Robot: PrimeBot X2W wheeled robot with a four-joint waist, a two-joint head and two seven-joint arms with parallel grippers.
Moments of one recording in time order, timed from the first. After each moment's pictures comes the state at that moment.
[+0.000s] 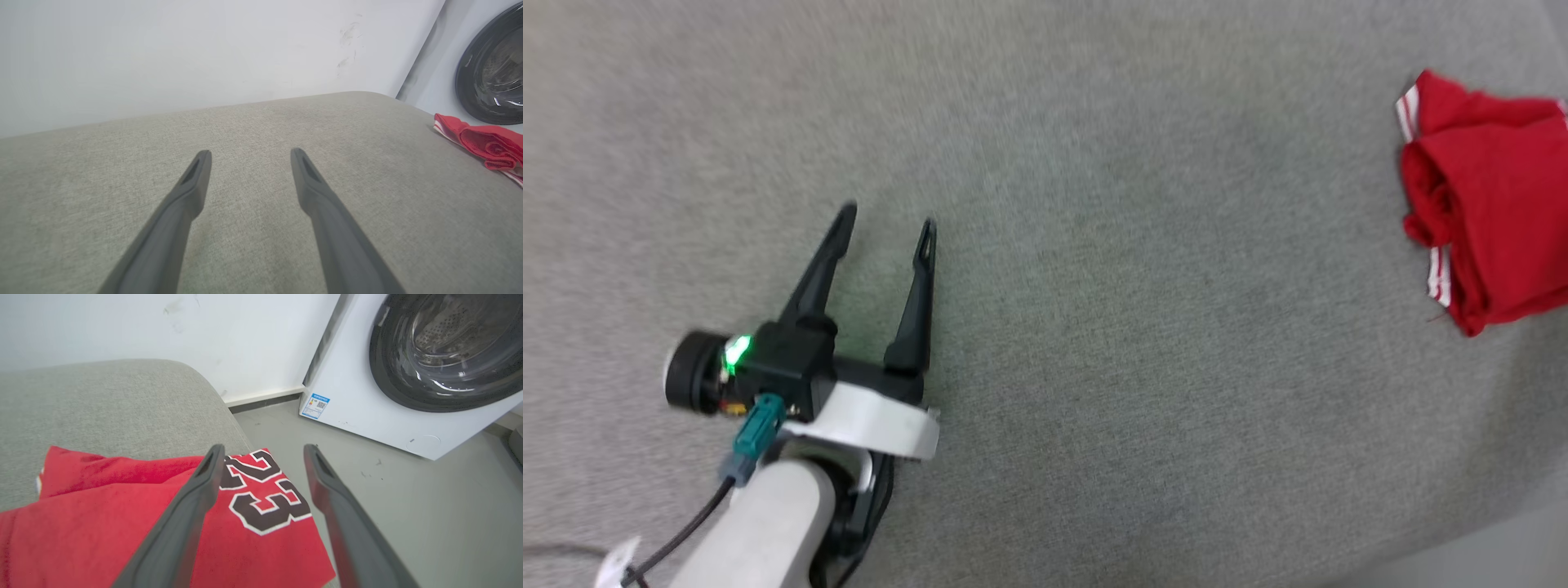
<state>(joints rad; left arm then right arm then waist) -0.36 0.40 -0.47 -0.09 -0.36 0.25 -0.17 -0.87 -0.43 -0.28 1.05 0.10 0.13 -0.25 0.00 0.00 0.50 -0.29</state>
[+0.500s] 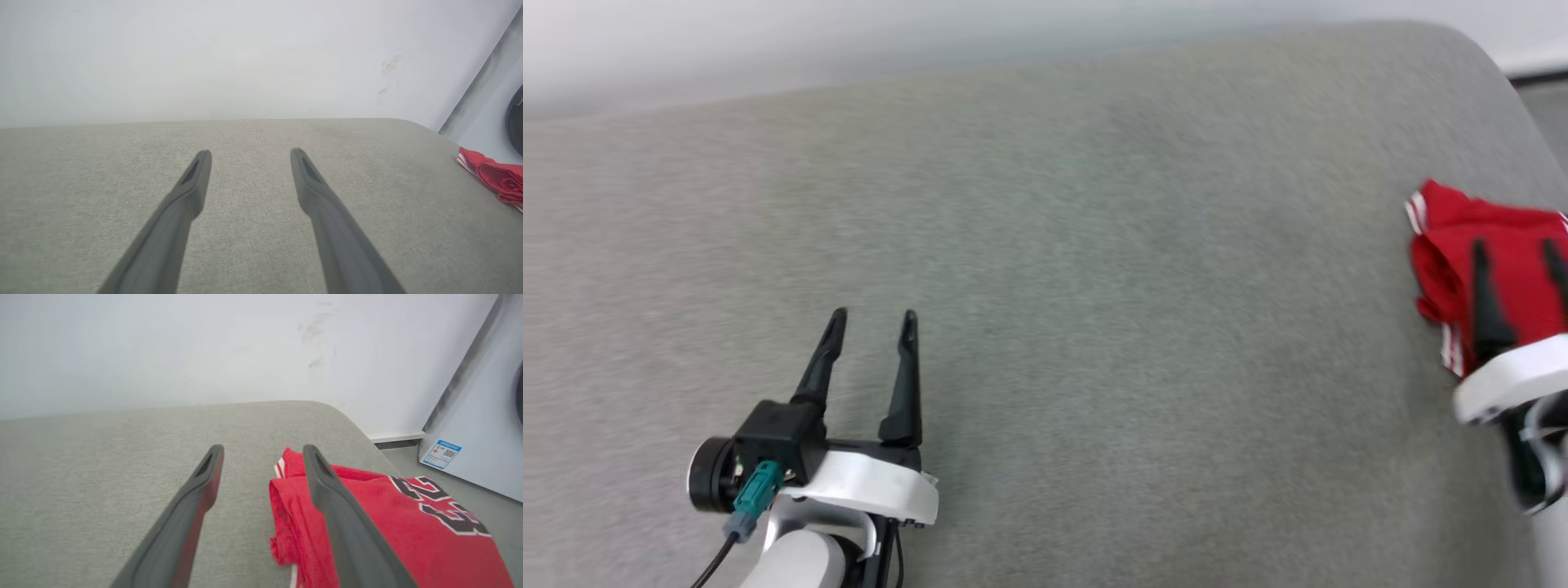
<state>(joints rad) -0.19 0.32 -0.43 0.00 -0.45 0.27 -0.25 -0.44 -0.30 -0.10 0.55 0.23 0.13 -0.23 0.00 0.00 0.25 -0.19</state>
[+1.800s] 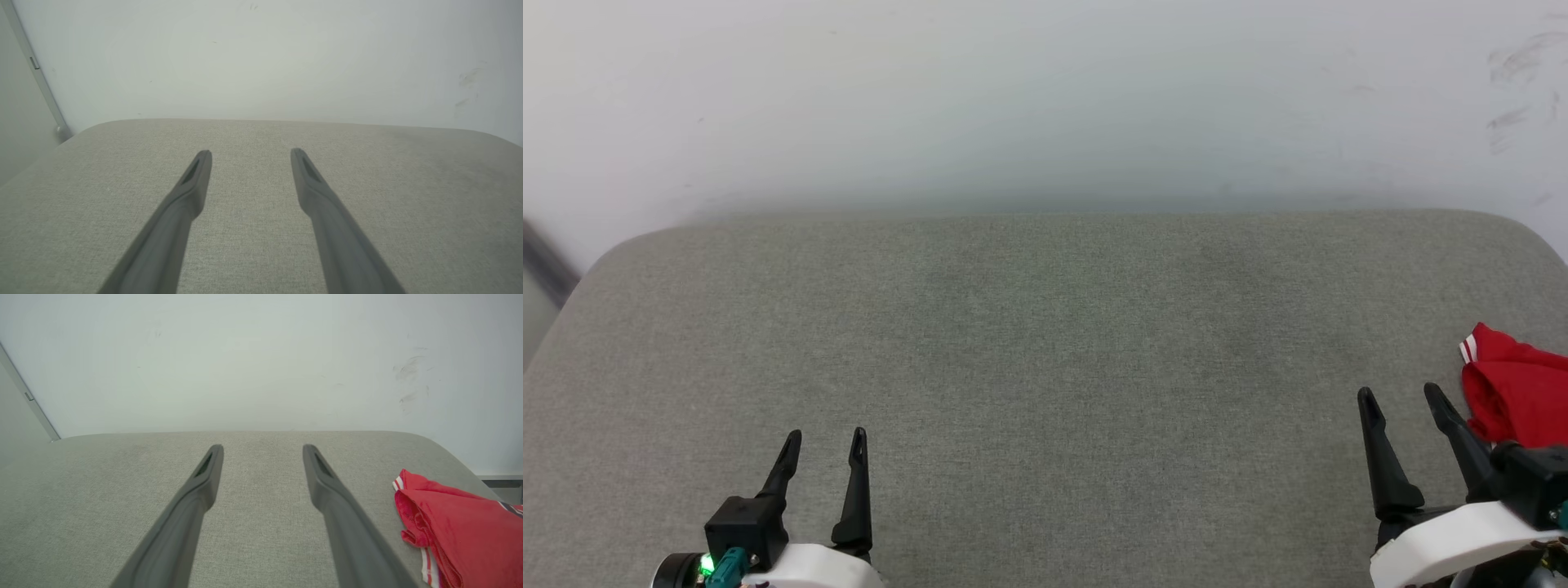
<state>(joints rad) 0.02 0.32 -0.31 0.11 -0.44 0.21 -0.26 0.08 -0.08 -0.05 -0.12 0.17 0.13 0.03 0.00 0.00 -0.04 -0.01</state>
